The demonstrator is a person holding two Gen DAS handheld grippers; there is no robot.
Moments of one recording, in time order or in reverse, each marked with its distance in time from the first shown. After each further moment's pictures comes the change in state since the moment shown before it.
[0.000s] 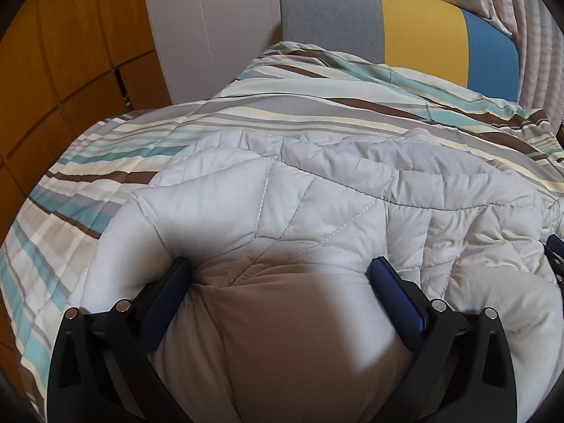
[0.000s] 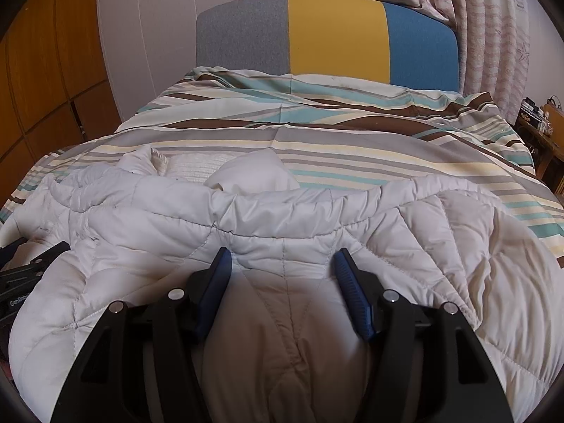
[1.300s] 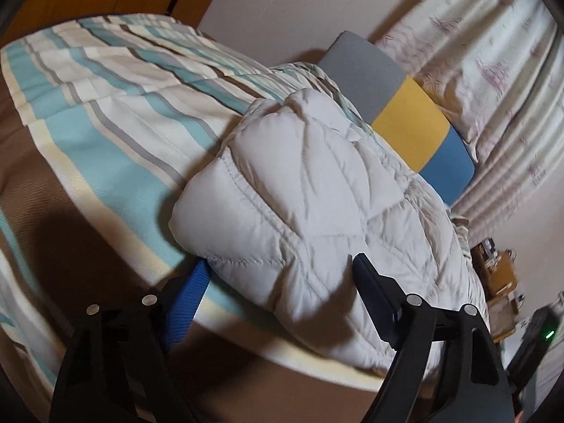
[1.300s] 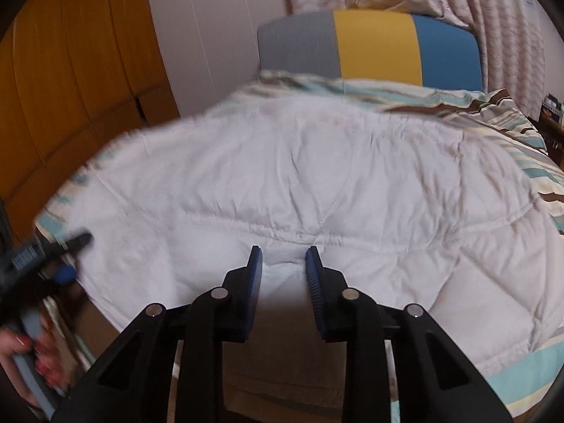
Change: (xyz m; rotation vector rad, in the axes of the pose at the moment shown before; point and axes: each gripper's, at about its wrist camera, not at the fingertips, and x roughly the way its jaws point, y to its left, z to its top) left arm -0.100 0.133 -0.146 -0.527 -0.063 -0.402; right arm -0.138 0.048 -0.110 -0.055 -0.003 0.181
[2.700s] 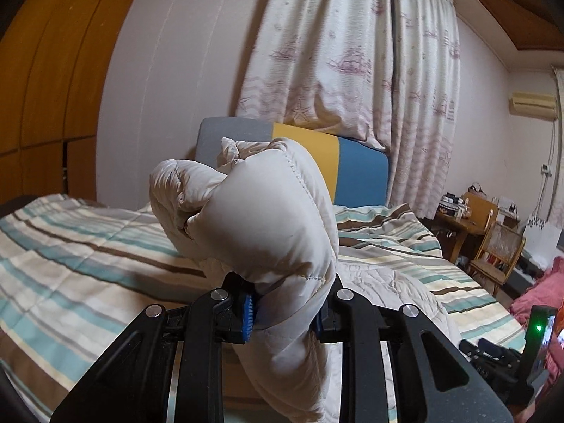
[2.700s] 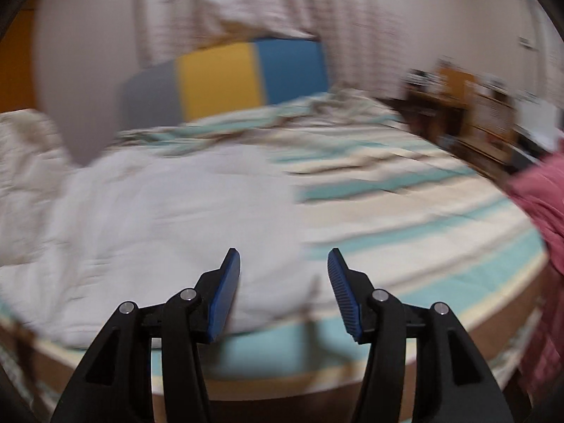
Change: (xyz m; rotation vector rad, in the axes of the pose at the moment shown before) left arm -0.063 -0.197 -0.017 0.561 -0.339 -0.167; right arm -0.117 -0.146 -0.056 0.354 -0.154 -0.481
